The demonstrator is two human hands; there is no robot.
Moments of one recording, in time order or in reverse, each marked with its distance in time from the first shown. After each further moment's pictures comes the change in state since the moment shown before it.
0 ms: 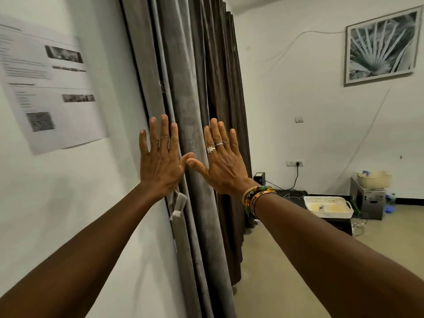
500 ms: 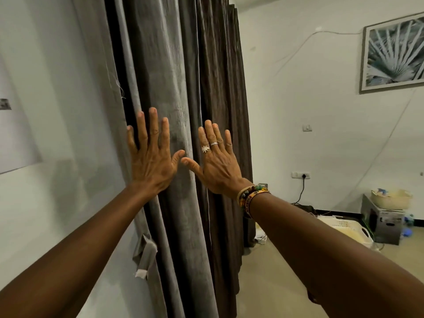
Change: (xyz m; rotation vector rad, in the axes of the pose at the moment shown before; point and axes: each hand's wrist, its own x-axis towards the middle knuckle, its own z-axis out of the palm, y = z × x) left_hand 0.146 0.011 0.167 0.054 0.084 -0.064; right_hand 0.143 0.132 0.121 0.033 -0.042 -0.028
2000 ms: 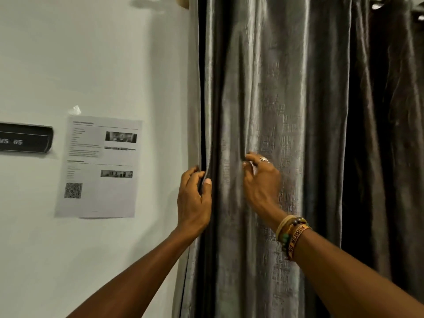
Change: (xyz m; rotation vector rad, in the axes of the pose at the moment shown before) left_hand 0.128 -0.015 0.070 -0.102 0.495 -0.646; right_hand 0.286 0.028 0.082 1.341 0.321 -0.165
